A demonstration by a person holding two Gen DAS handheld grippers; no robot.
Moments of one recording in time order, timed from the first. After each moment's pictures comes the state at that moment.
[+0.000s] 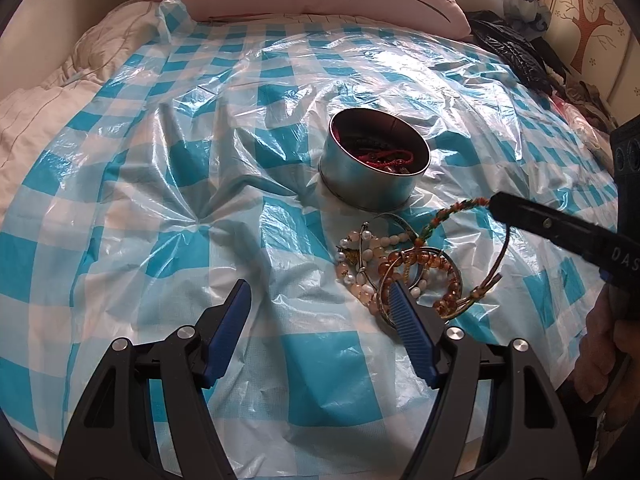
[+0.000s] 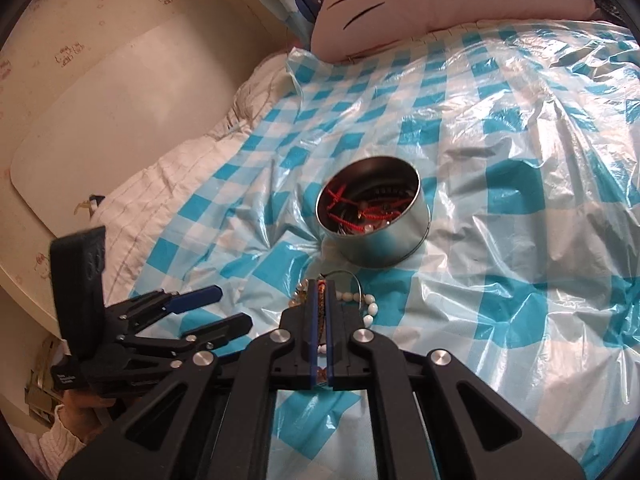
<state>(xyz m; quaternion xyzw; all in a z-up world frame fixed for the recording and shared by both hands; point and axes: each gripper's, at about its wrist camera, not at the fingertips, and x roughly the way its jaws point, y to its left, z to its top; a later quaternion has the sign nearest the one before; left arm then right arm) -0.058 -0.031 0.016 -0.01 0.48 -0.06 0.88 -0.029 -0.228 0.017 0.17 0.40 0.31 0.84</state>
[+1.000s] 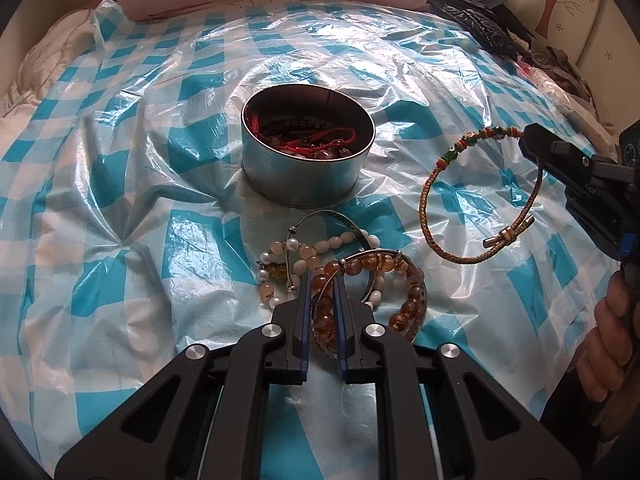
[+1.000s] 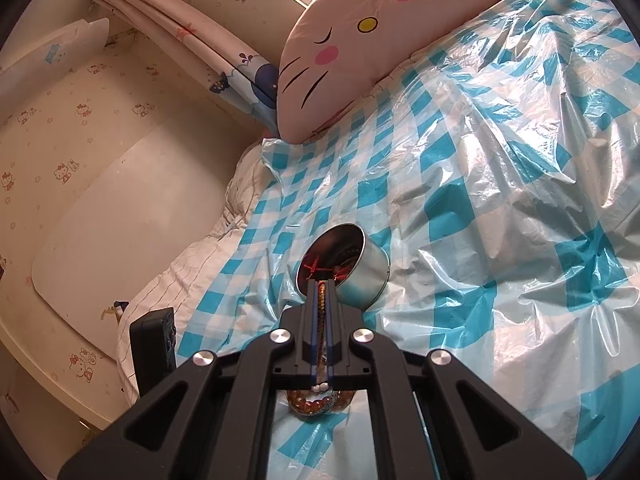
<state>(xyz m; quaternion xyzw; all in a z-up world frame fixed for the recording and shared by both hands) -0.030 -0.073 -0.007 0.01 0.50 -0.14 0.86 -0.039 -0.286 0.011 0.32 0.33 0.26 0.85</state>
